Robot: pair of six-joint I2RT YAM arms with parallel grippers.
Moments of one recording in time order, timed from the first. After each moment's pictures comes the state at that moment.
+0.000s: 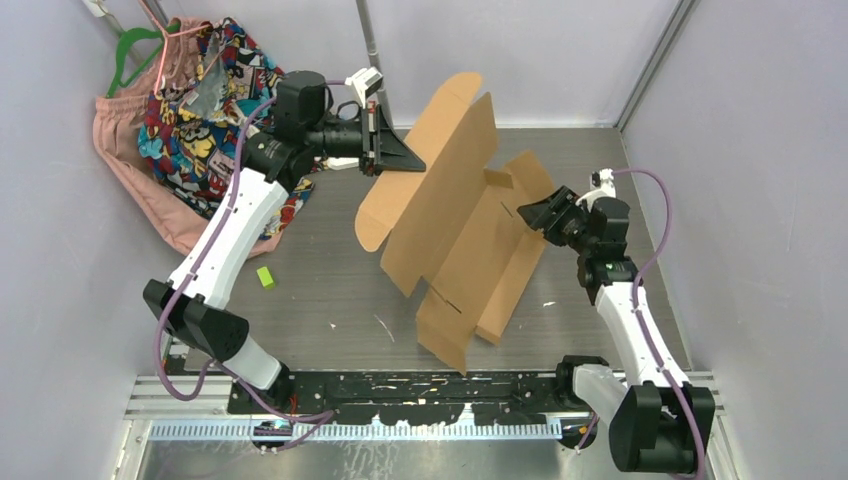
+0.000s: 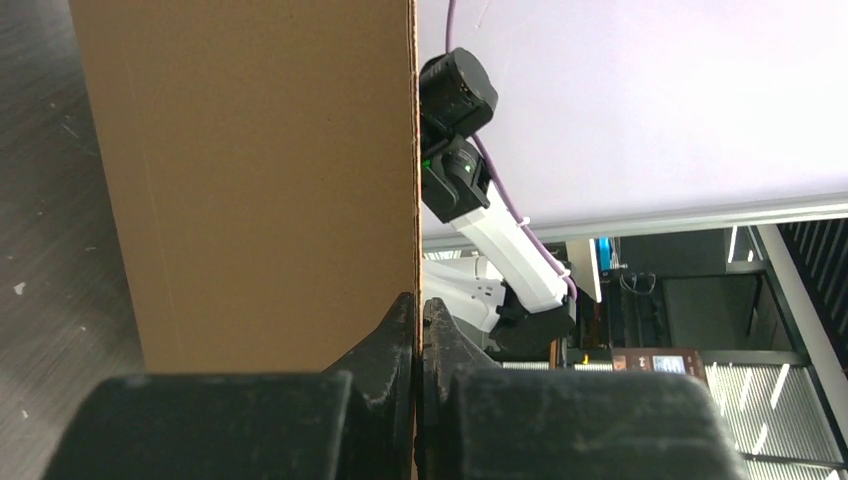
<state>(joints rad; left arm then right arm) -0.44 1.57 1.81 -0.55 0.98 -0.90 -0.05 0.99 0.65 -0.01 -0.39 0.67</state>
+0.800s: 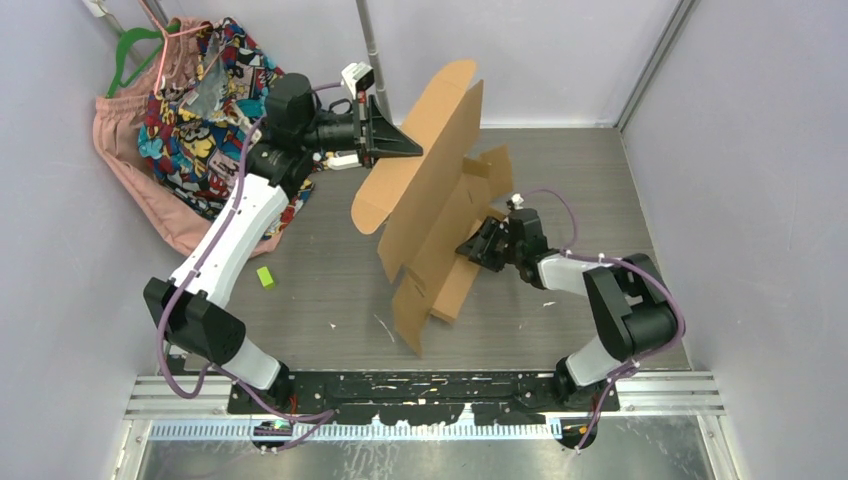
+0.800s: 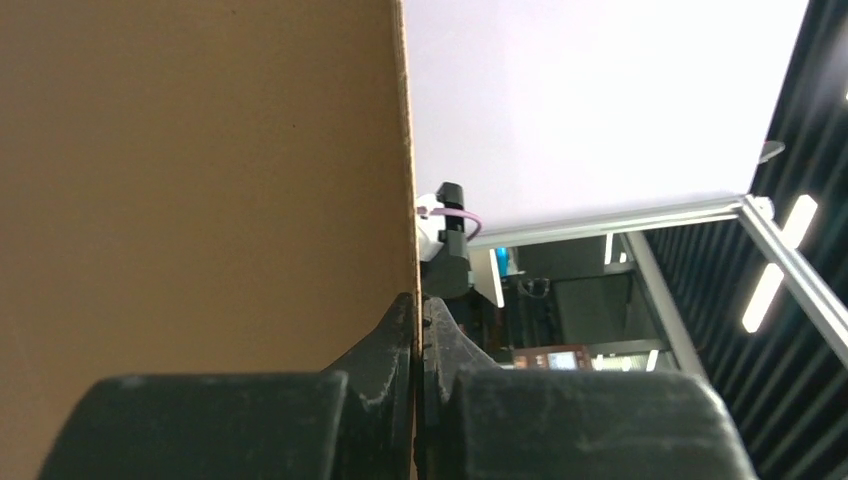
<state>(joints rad) -0.39 1.55 1.68 -0.18 1.07 -1.24 0.31 1.53 0.58 0.29 -0.34 0.82</state>
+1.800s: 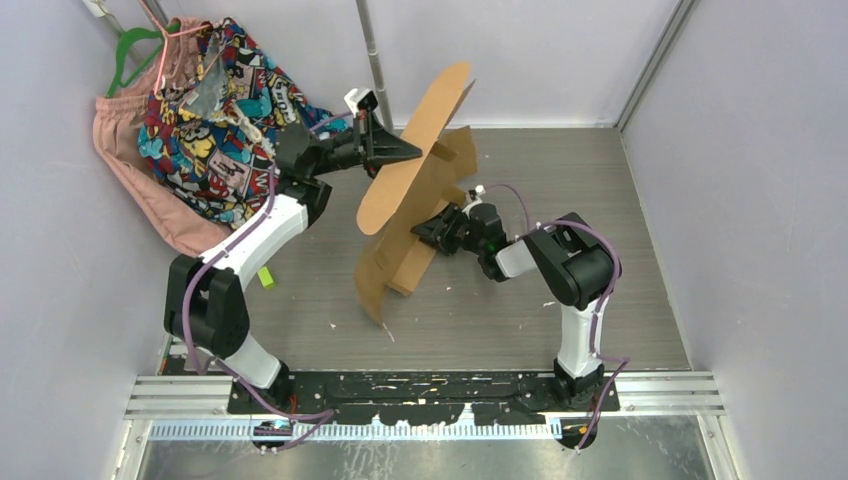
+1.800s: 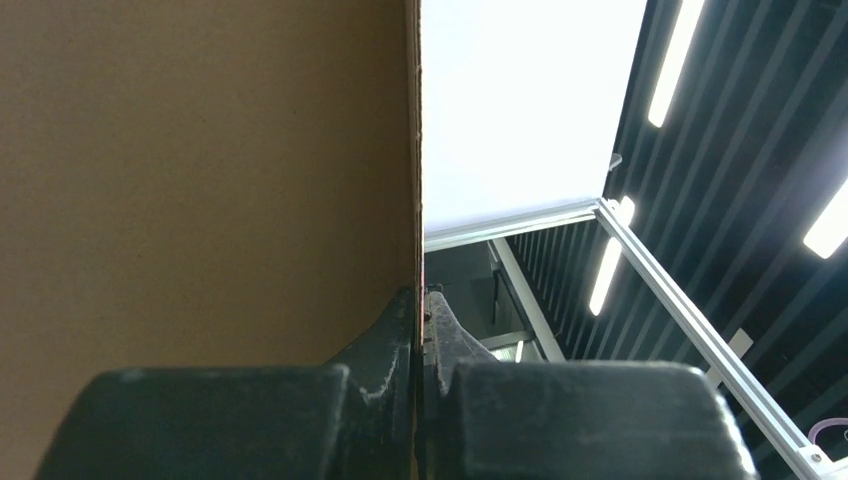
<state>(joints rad) -0.39 1.59 1.30 0.77 1.04 -1.90 0.50 1.96 0.77 0.84 -0.36 1.16</state>
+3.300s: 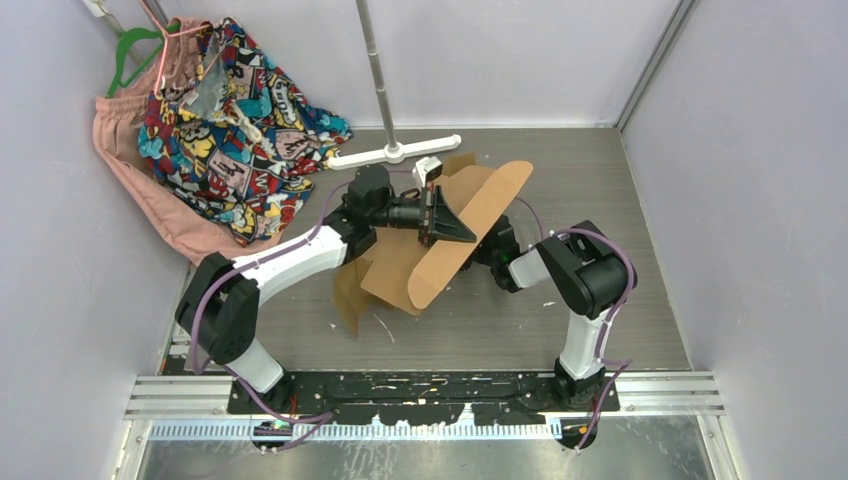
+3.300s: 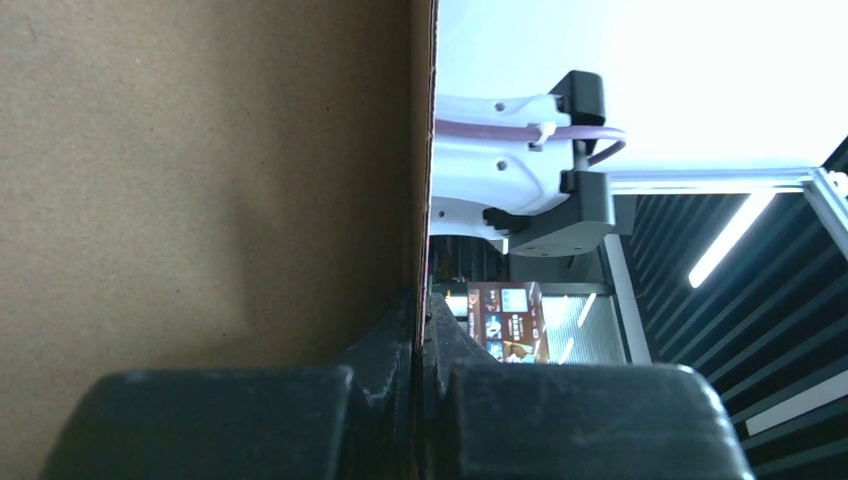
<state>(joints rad) -0.70 1.60 1.11 0.46 0.93 -1.44 0.46 1.87 0.64 0.80 -0.40 1.14</state>
